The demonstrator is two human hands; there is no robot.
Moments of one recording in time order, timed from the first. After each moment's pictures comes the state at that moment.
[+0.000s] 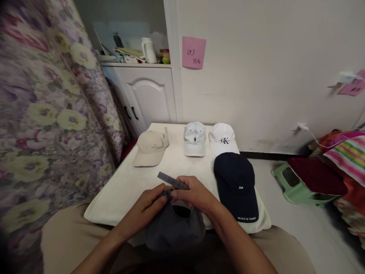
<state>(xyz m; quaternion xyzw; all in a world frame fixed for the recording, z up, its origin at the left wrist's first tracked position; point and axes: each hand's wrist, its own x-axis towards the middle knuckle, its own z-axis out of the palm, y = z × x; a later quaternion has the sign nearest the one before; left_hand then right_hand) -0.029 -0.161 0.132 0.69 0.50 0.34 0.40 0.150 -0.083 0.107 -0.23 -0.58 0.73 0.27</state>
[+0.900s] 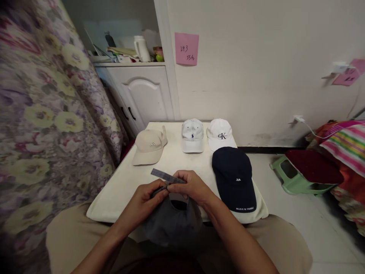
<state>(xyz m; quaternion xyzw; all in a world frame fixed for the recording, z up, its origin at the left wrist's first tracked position) -0.028 -0.163 0.126 0.68 0.53 0.35 0.37 0.147 -0.088 0.104 -0.26 -0.55 0.74 0.29</state>
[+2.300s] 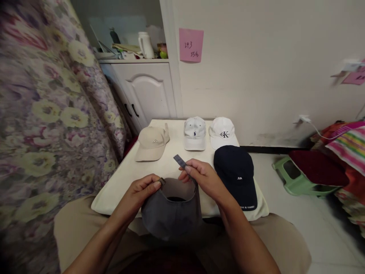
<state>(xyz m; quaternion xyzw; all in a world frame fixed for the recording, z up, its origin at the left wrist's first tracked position) -0.038 -0.167 0.118 0.45 0.53 0.46 0.55 0.177 -0.083 0.119 -0.26 -0.63 0.63 0.37</state>
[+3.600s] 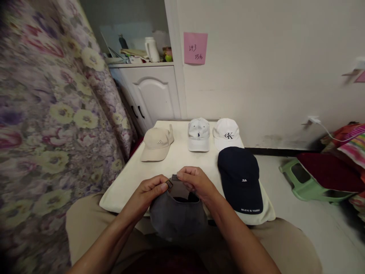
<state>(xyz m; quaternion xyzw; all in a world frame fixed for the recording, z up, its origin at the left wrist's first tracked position) -0.029 -0.169 0.125 0.50 0.51 0.43 0.55 0.143 -0.084 0.093 -0.22 -0.48 0.79 0.32</state>
